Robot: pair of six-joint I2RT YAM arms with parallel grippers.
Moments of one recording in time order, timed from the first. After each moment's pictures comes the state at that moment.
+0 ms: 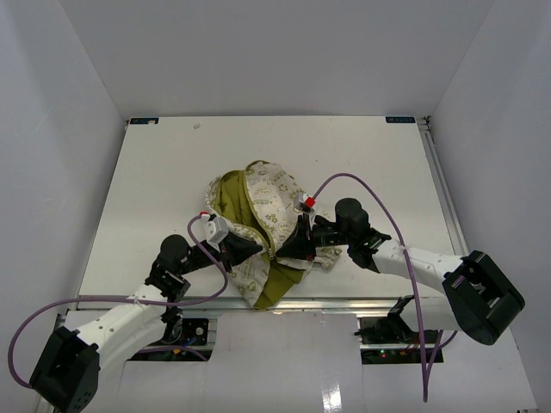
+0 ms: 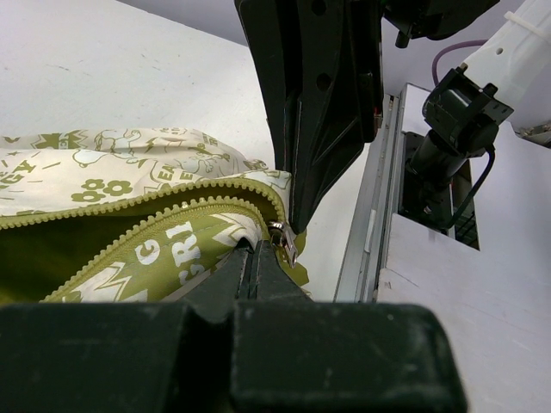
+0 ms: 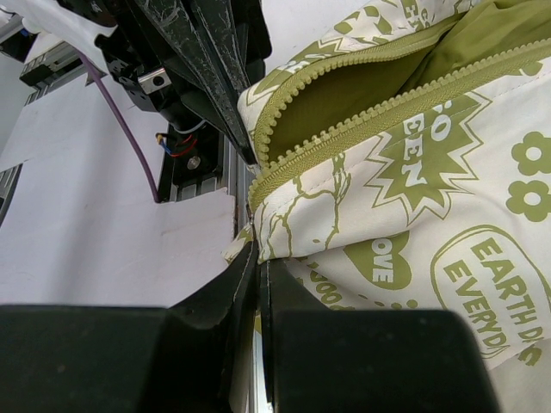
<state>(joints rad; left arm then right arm) -0.56 0.77 0.17 0.68 0.69 -0.23 0.75 1.28 0.54 0.53 -0.87 0.25</state>
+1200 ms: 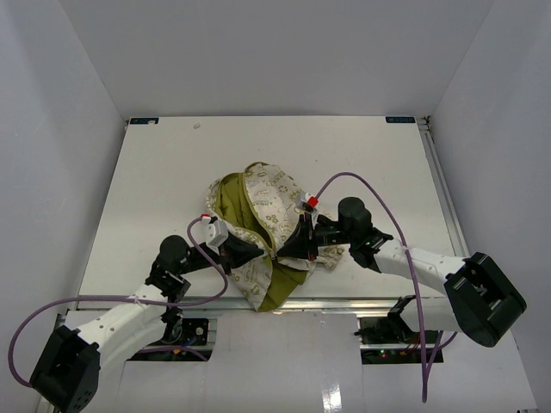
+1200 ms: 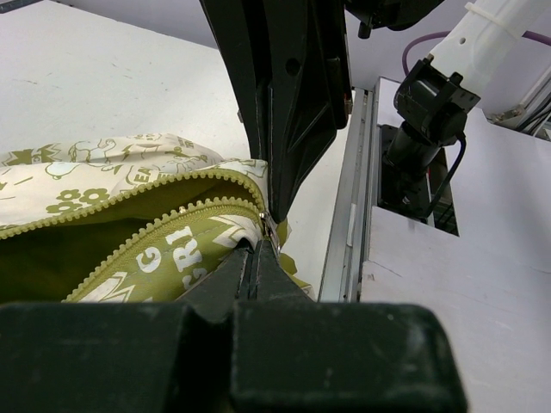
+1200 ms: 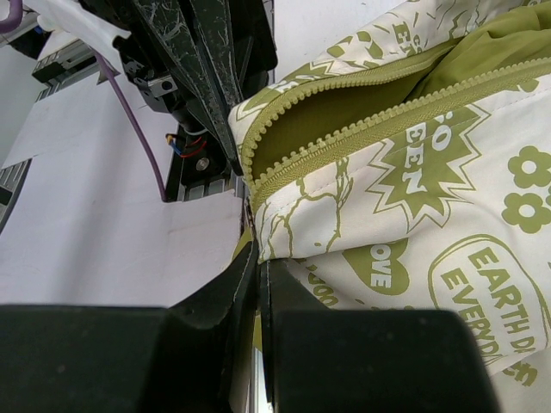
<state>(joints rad) -0.56 0.77 0.17 0.72 0.76 -0.23 0.73 1.26 0.53 0.55 -0.91 0.25</state>
